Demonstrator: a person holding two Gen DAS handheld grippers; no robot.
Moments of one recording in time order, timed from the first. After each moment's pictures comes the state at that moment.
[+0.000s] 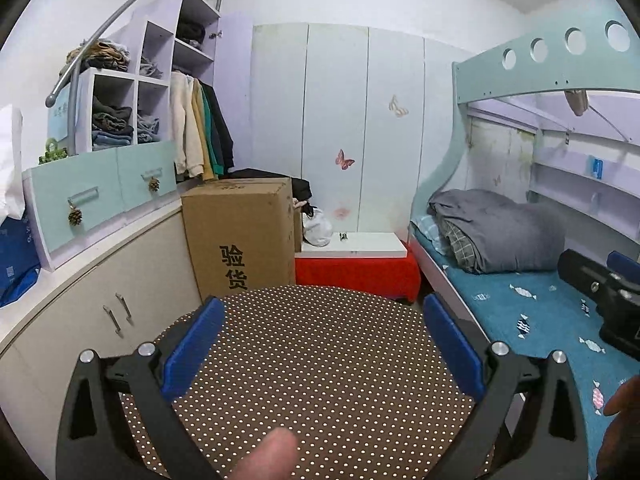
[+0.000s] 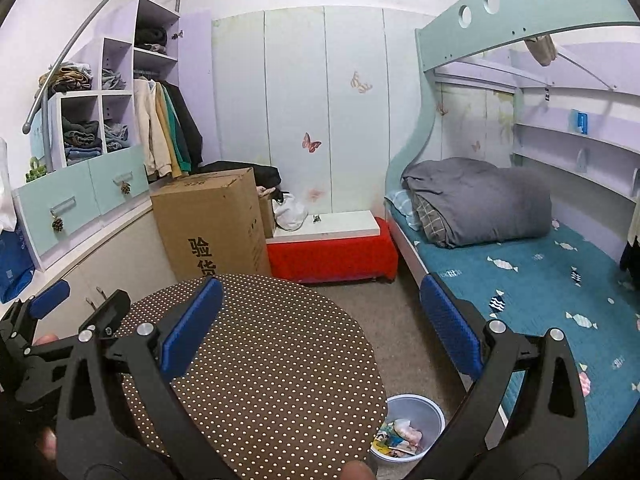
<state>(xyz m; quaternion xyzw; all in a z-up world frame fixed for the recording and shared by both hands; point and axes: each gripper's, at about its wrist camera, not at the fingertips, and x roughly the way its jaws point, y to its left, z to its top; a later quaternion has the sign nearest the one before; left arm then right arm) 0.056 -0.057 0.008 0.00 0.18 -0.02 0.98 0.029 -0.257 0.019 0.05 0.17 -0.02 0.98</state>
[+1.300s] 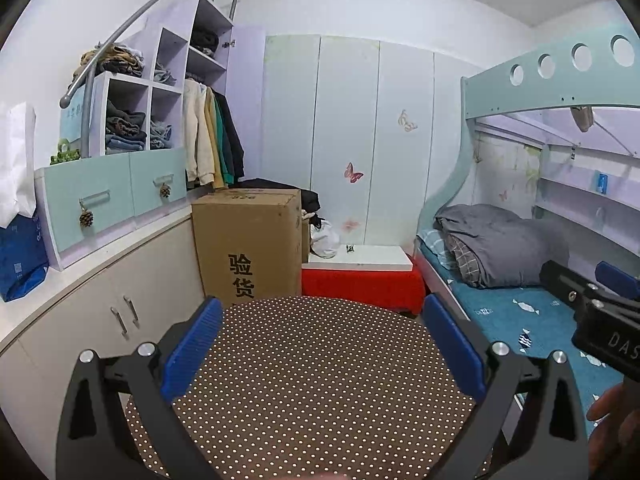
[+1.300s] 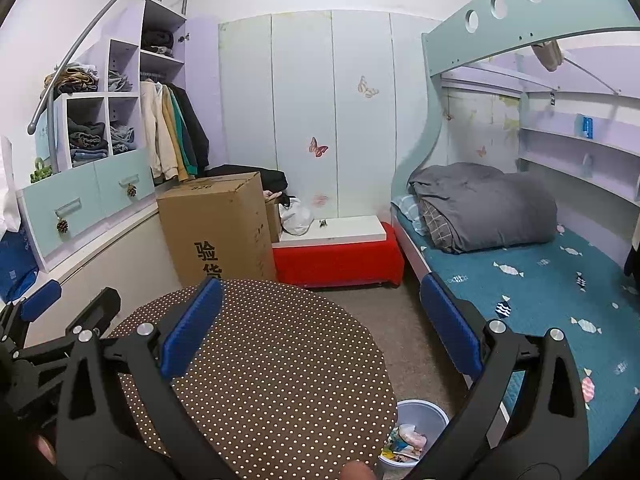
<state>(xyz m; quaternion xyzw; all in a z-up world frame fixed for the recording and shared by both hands) 0.045 -0.046 0.016 -0.01 0.16 0.00 0.99 0.030 -0.246 0.023 0.04 0.17 -0.01 0.98</state>
